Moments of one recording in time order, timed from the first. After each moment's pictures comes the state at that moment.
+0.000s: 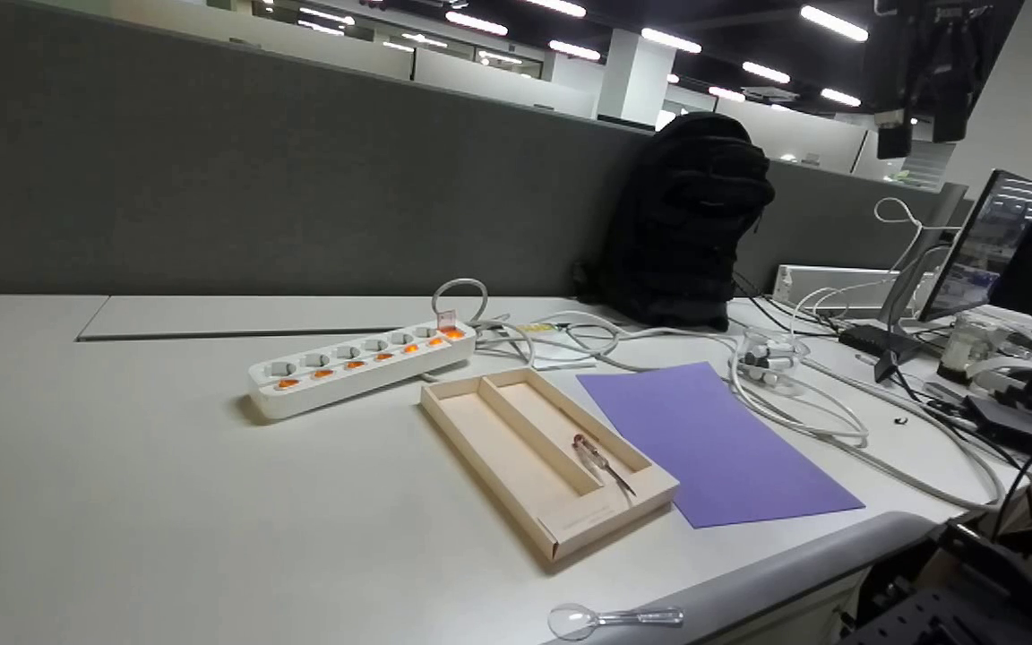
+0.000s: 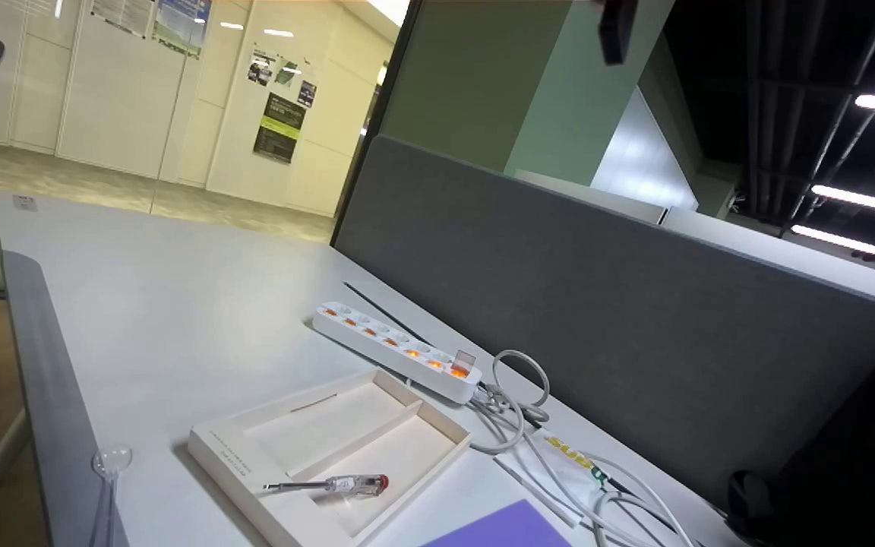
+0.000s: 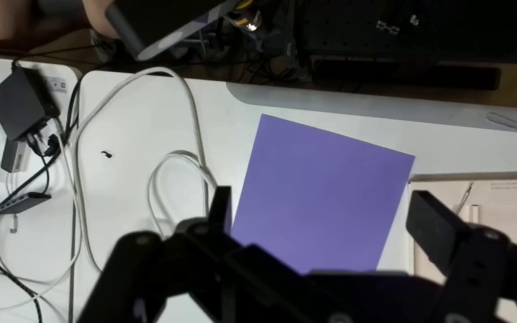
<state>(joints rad) -0.16 -0.57 -0.10 -2.46 -0.38 1.77 -0.21</state>
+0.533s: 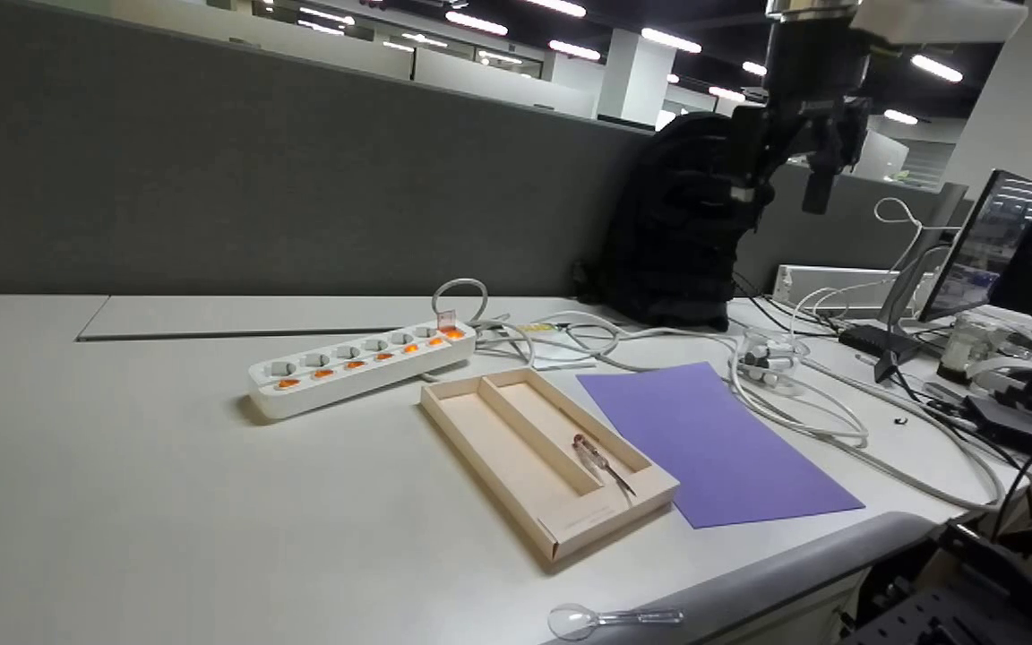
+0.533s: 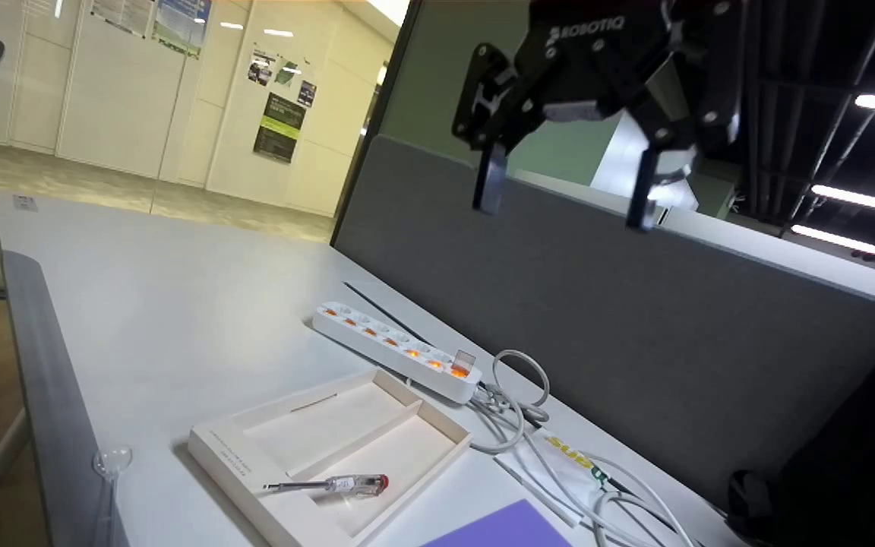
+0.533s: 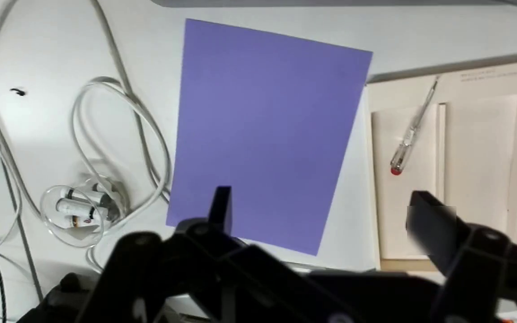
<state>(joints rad) -0.11 -0.52 -0.06 -2.65 -0.29 2.19 0.02</state>
